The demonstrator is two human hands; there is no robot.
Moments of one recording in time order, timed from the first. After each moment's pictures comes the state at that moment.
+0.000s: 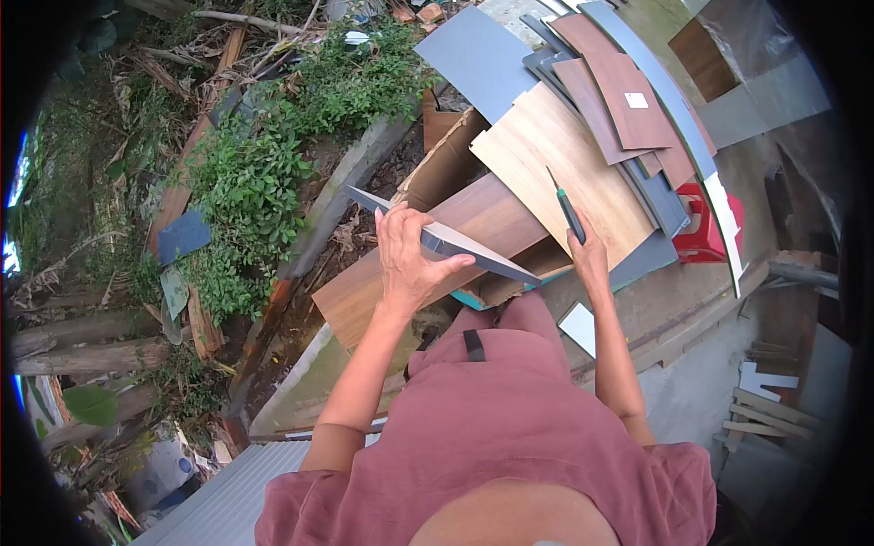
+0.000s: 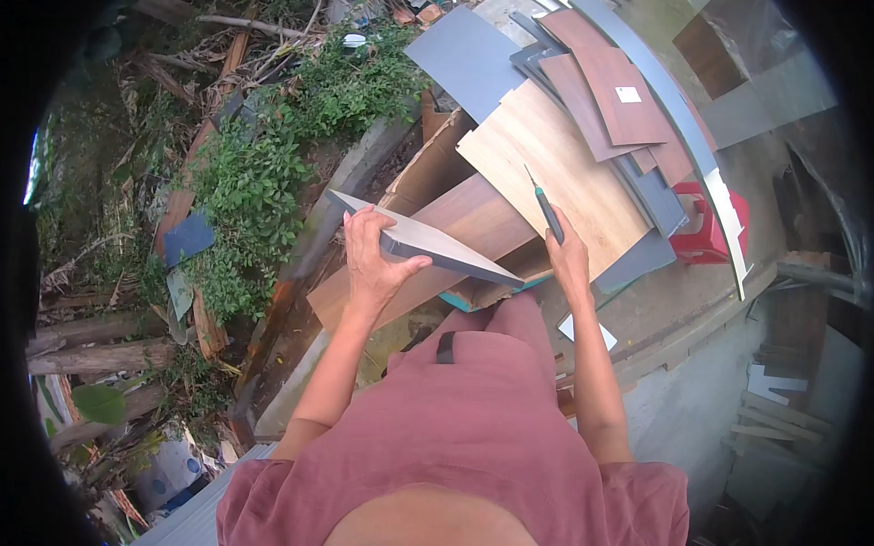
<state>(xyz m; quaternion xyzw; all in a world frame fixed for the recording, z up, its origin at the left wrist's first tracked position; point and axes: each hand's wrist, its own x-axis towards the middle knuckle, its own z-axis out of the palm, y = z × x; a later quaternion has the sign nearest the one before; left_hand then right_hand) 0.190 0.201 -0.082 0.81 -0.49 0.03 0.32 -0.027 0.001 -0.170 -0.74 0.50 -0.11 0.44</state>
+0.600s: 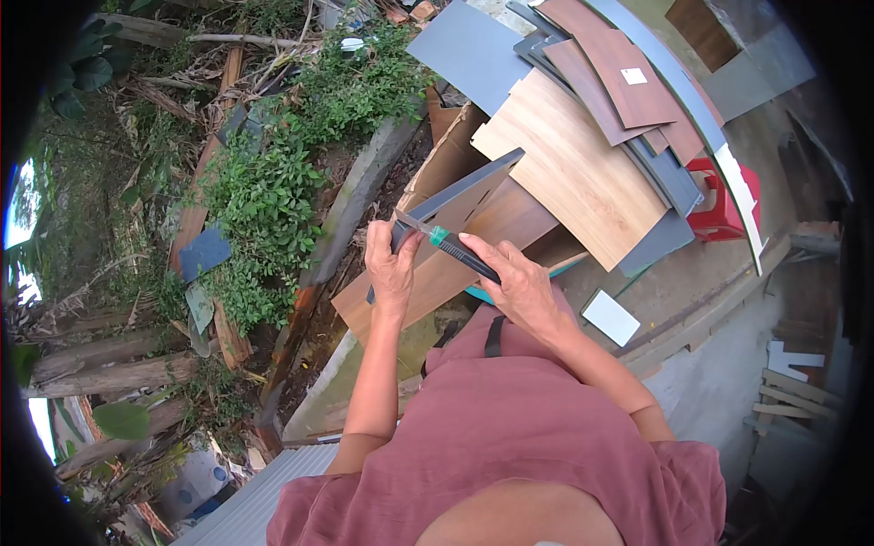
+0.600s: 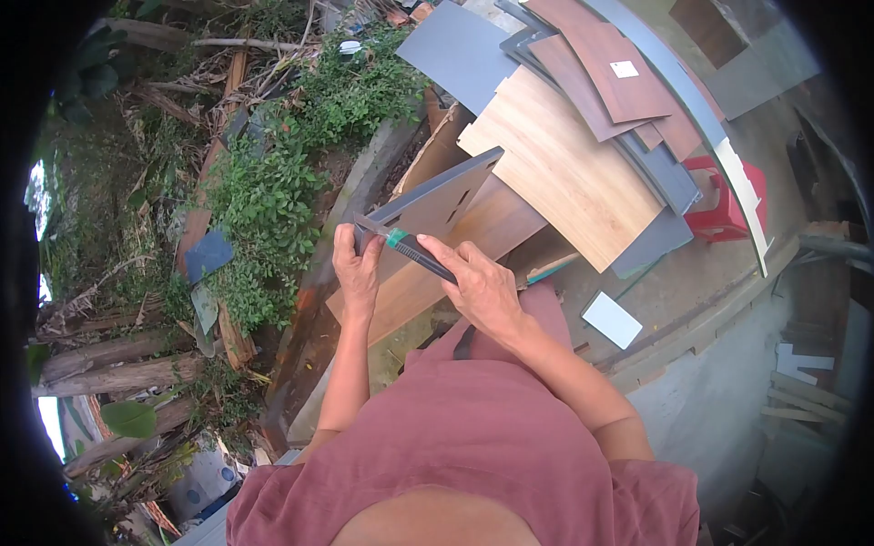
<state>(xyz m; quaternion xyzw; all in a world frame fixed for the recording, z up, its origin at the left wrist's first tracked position) 0.195 0.205 -0.083 0.82 -0.37 0.00 0.43 0.027 0.096 -0.069 -0.86 0.24 -0.16 0.42</state>
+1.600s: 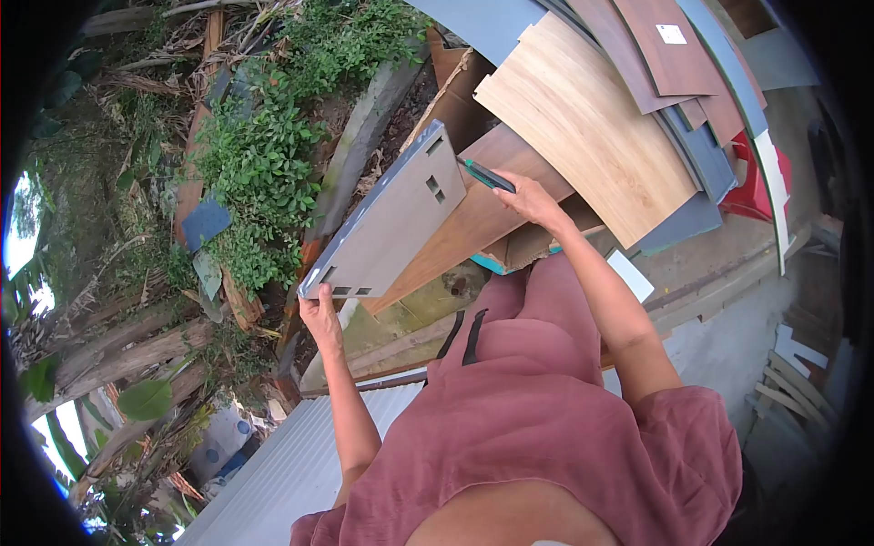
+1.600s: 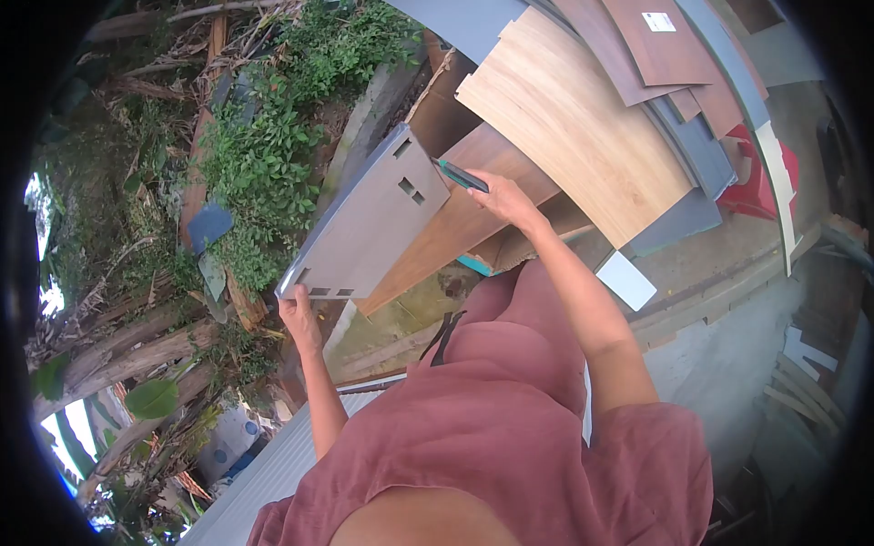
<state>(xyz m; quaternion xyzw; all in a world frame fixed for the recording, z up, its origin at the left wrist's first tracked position) 0.233 0.353 -0.123 0.87 -0.09 -0.11 0.47 0.077 0.005 -0.263 -0.64 0.27 0.06 0.72</state>
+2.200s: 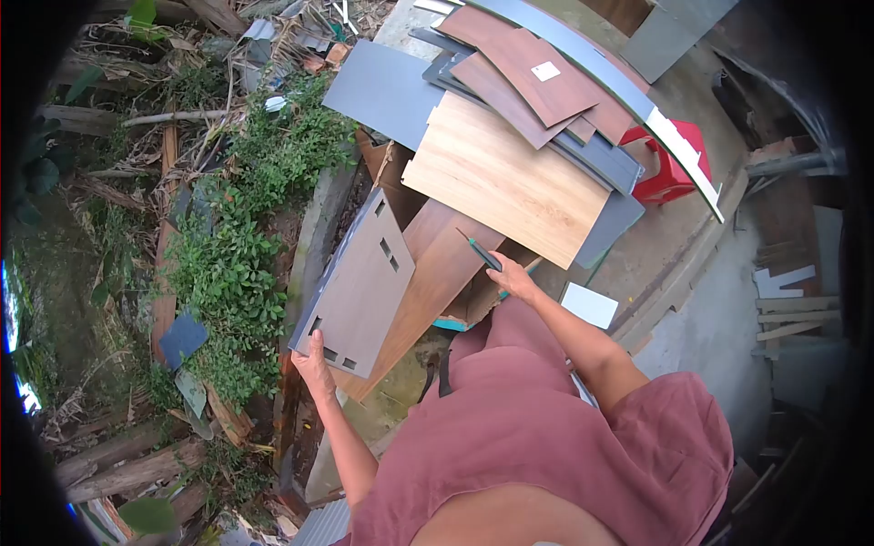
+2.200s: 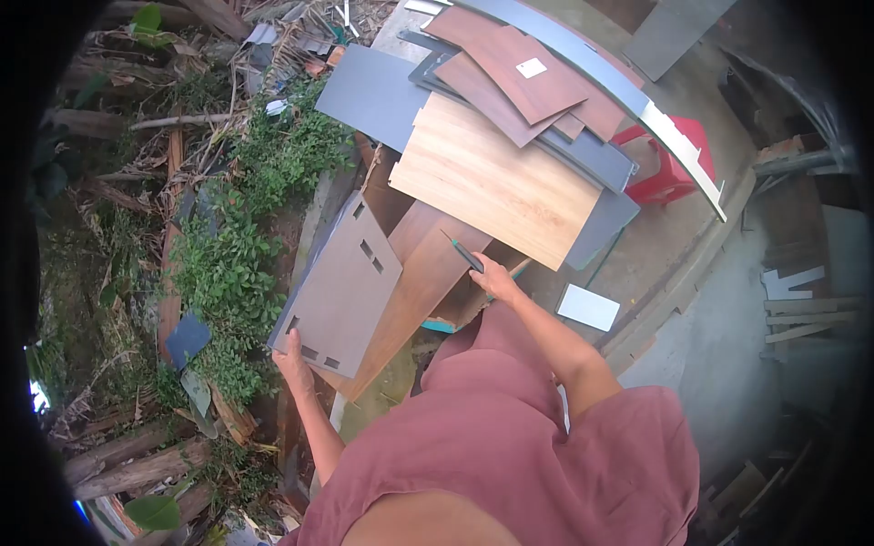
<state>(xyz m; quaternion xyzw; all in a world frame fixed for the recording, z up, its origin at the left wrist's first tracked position) 0.231 0.294 -0.107 0.80 -0.10 -0.17 0.56 -0.038 0.039 -0.314 -0.69 0.42 -0.02 0.59</state>
